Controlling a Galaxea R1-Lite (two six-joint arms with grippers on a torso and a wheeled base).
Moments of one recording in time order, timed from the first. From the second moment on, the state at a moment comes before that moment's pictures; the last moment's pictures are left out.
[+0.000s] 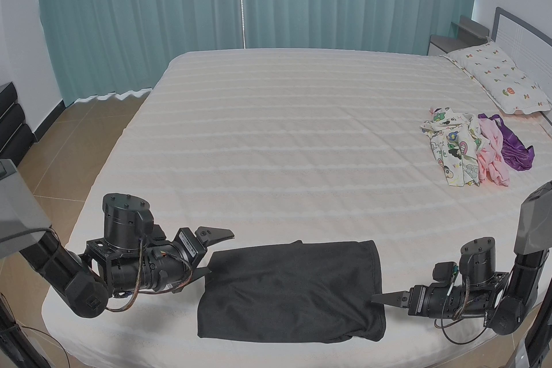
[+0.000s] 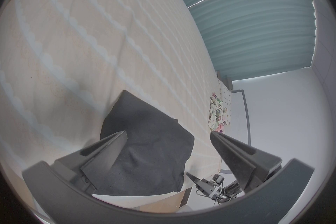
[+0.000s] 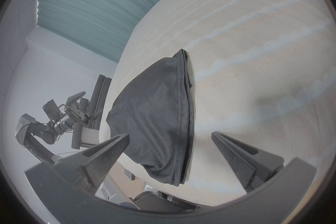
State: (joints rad) left arm -0.42 1.87 -0.43 -0.90 -0.26 -1.14; right arm 0.37 2.05 -0.02 -1.35 0.35 0.66
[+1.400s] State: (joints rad) left arm -0.21 1.65 -0.30 -0.97 -0.21 -0.94; right arm 0.27 1.68 -0.02 -1.25 0.23 0.66
